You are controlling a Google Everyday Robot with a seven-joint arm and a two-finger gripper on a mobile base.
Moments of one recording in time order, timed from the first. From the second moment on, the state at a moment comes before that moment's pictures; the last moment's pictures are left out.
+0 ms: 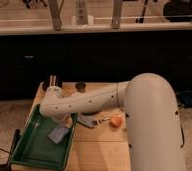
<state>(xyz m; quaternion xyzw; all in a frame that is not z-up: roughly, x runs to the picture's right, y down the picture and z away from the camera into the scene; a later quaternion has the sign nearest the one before) -0.164 0.186 0.802 -0.25 -0.13 -0.47 0.84</state>
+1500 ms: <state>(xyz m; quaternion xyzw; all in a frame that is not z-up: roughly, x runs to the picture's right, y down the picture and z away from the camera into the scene) -0.226 0.233 0.768 -0.22 -0.18 -0.54 0.79</state>
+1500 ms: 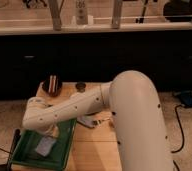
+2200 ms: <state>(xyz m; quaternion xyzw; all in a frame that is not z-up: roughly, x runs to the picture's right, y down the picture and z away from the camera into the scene) -0.234 0.175 0.804 -0.23 -0.18 -0.54 0.79</state>
